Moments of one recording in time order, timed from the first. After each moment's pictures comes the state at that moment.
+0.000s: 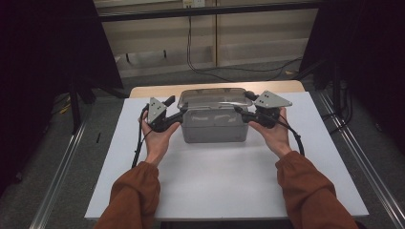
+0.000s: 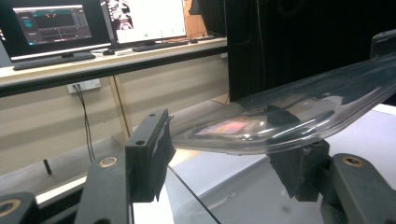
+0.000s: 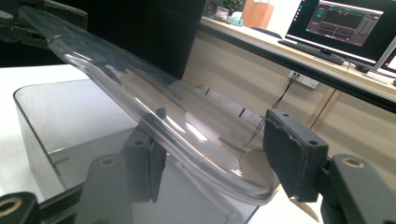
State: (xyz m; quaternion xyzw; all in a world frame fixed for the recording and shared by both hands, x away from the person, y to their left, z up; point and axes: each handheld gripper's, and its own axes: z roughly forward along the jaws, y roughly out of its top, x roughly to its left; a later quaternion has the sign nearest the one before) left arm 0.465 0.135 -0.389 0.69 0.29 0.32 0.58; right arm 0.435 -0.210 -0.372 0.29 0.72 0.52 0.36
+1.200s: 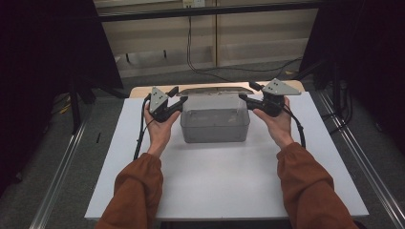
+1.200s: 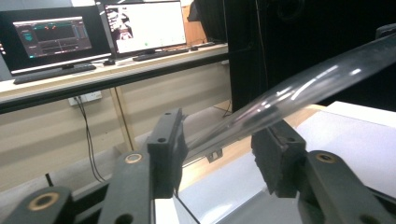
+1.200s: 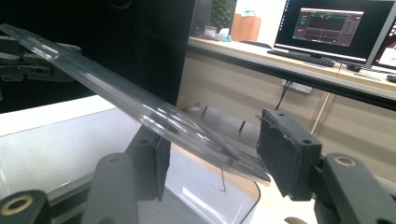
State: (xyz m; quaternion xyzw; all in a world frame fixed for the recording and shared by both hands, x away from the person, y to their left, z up) left arm 0.493 0.128 -0.379 0.68 0.27 0.32 0.60; right arm 0.459 -0.229 -0.361 0.32 0.68 0.56 0.35
